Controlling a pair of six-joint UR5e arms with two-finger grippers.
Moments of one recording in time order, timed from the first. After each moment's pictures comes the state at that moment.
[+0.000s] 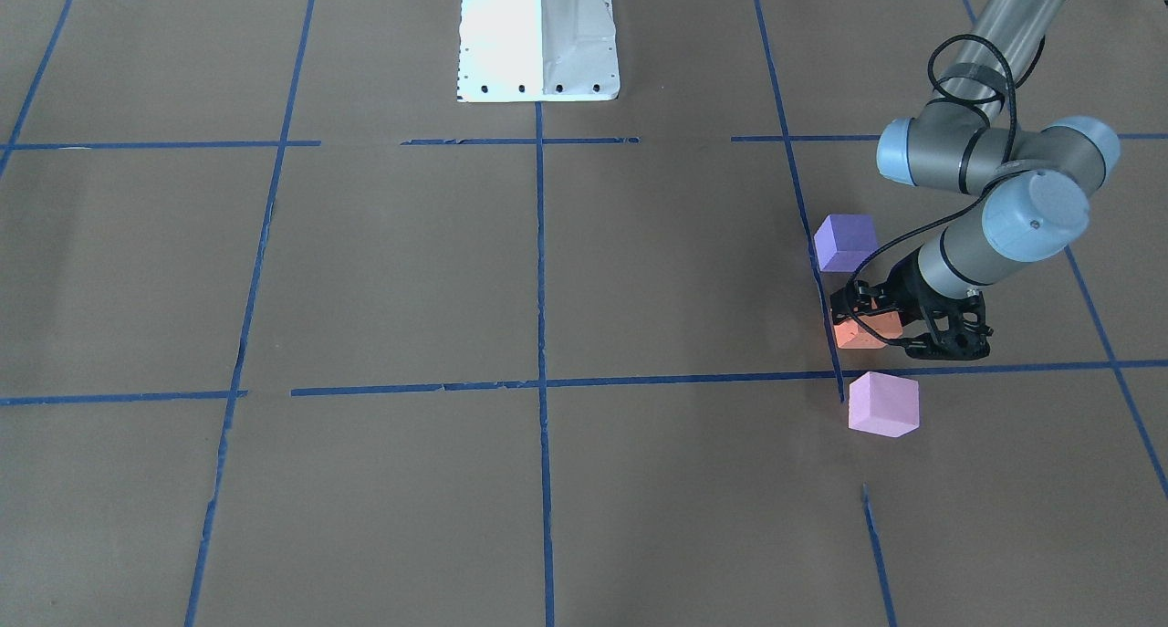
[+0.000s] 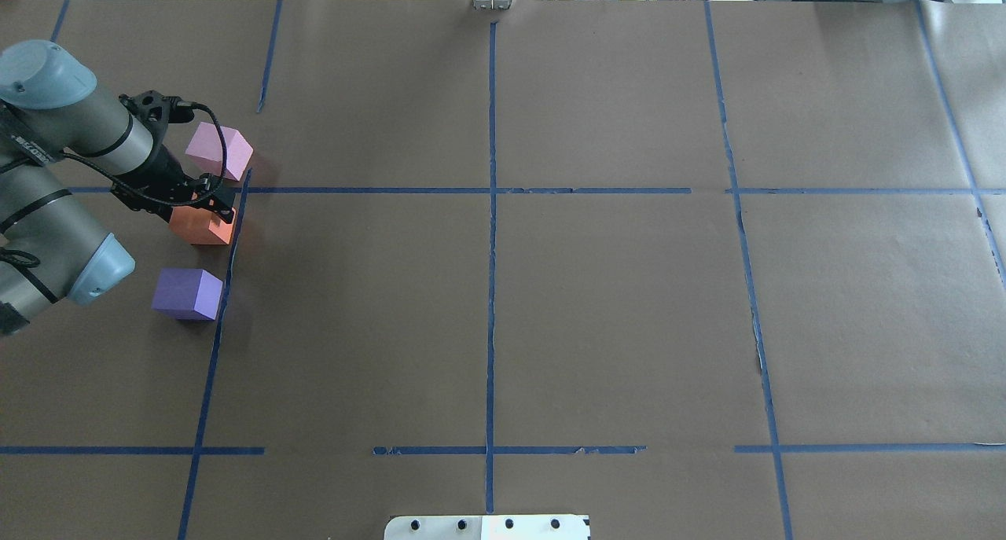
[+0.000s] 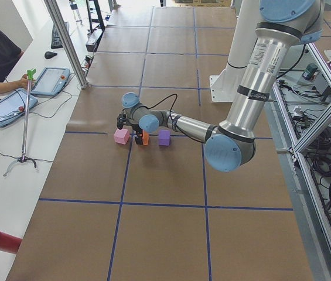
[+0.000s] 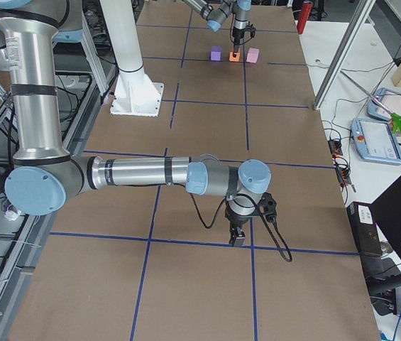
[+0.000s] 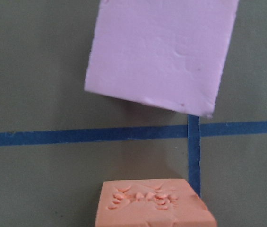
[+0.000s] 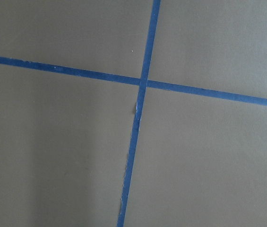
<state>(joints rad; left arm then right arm) -0.92 -1.90 -1.45 -1.94 -2.27 -0.80 1.52 -1.52 1.60 -1.72 2.29 -0.16</state>
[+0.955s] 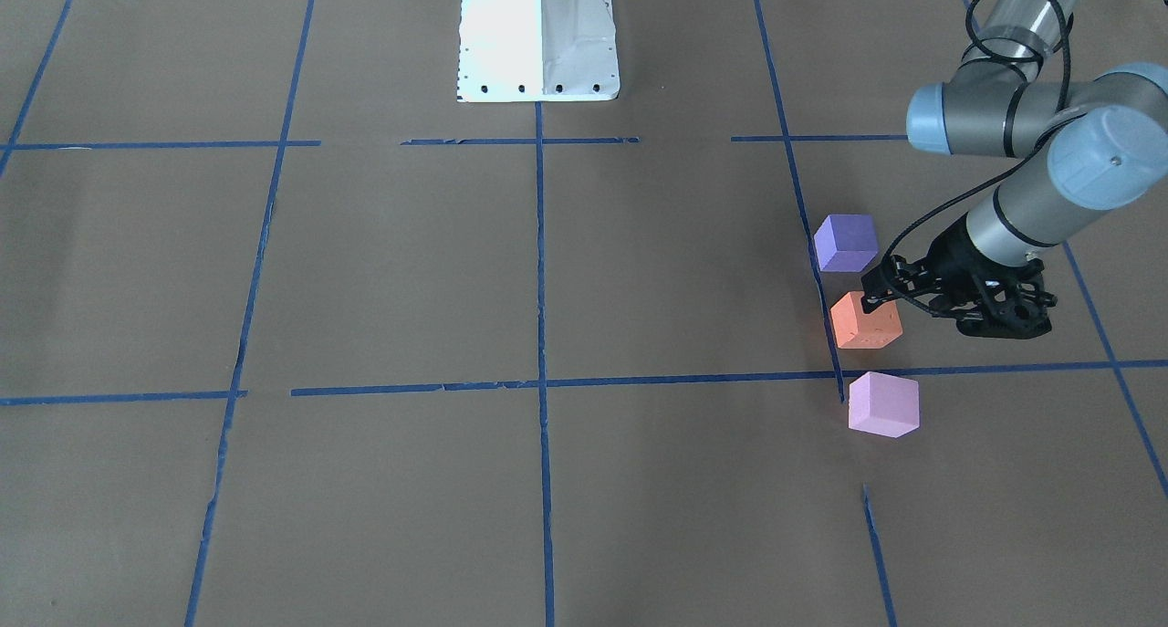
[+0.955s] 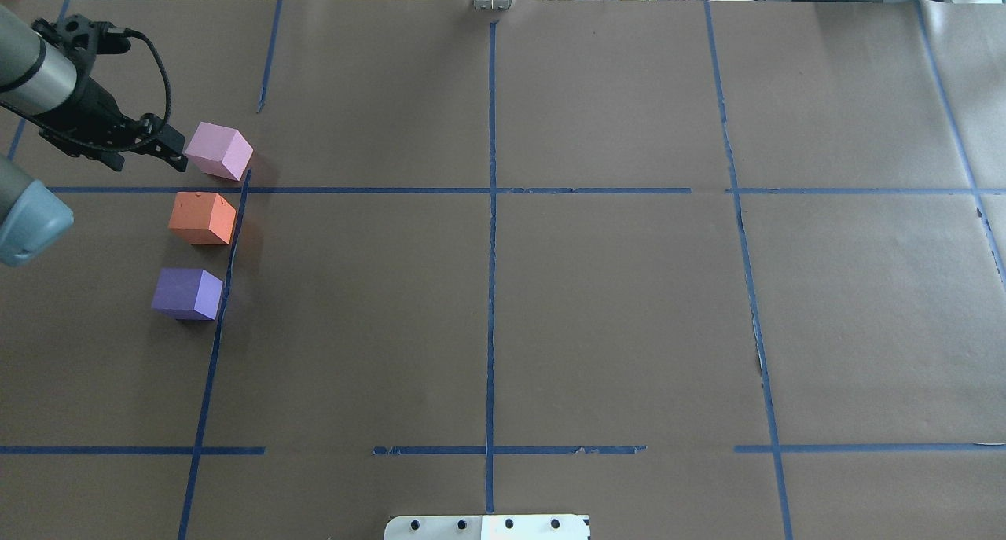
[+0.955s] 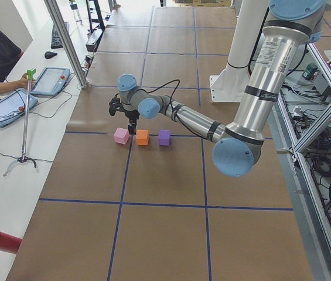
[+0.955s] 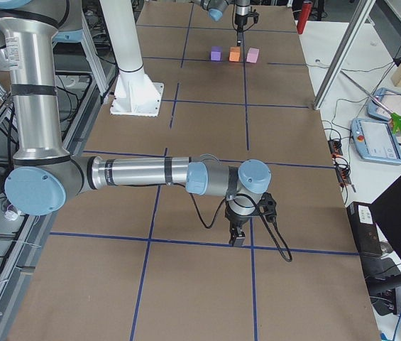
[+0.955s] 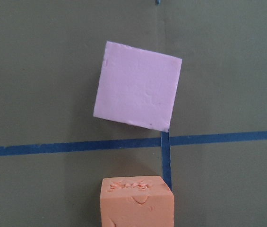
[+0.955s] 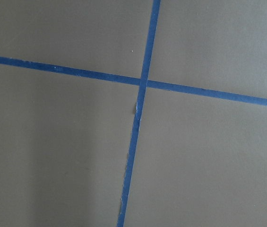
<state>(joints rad) -1.09 -1.87 -1.71 -1.66 -2.28 -0.63 1.52 -1.52 1.60 -1.72 2.29 -0.16</state>
